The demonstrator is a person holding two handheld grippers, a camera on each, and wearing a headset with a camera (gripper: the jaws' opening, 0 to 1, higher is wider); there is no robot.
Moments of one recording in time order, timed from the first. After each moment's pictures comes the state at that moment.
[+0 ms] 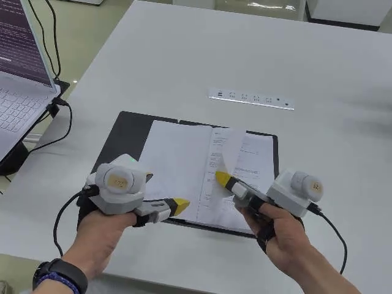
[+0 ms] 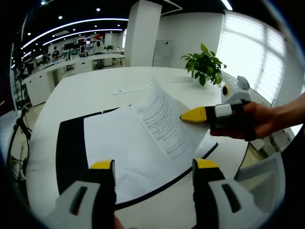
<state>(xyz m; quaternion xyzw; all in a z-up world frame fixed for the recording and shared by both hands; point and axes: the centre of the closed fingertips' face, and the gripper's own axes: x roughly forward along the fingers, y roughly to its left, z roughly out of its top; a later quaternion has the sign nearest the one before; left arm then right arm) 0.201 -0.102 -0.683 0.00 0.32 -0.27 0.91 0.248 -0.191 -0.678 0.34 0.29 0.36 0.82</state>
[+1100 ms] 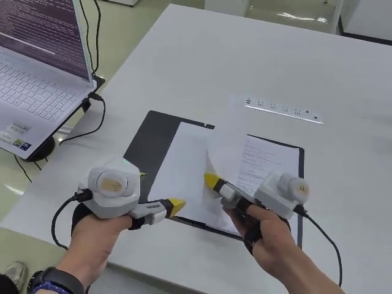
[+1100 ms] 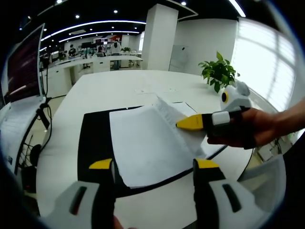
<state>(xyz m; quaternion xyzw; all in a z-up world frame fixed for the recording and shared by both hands) 0.183 -0.039 -0.676 -0.02 0.31 -0.20 0.93 0.236 -0.111 -0.683 0.34 0.32 0.41 0.79</state>
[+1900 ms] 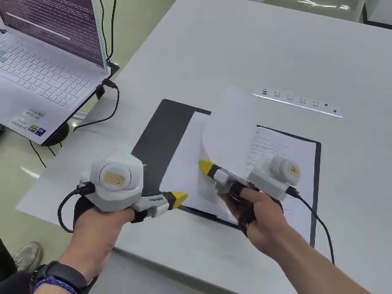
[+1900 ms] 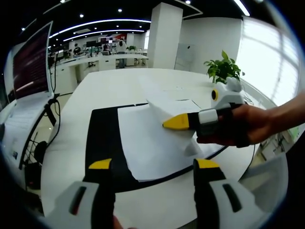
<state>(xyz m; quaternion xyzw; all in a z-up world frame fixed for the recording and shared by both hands) 0.177 -0.024 -0.681 -0.02 0.32 -0.18 0.93 0.246 -0.069 -0.695 0.34 0.34 0.43 0.76</state>
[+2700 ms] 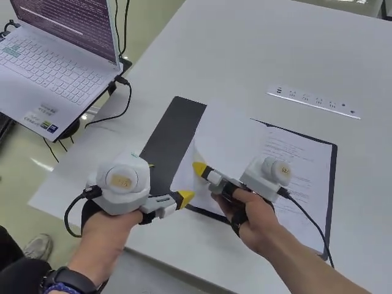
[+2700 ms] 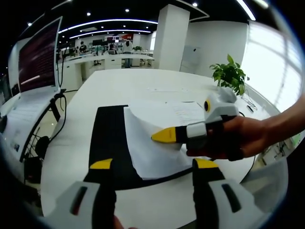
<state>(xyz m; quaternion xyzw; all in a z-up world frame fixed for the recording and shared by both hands) 0.175 -0.010 -0.682 -0.03 0.32 -0.15 0.93 0.238 -0.031 -0.721 0.35 0.37 0.43 0.74</state>
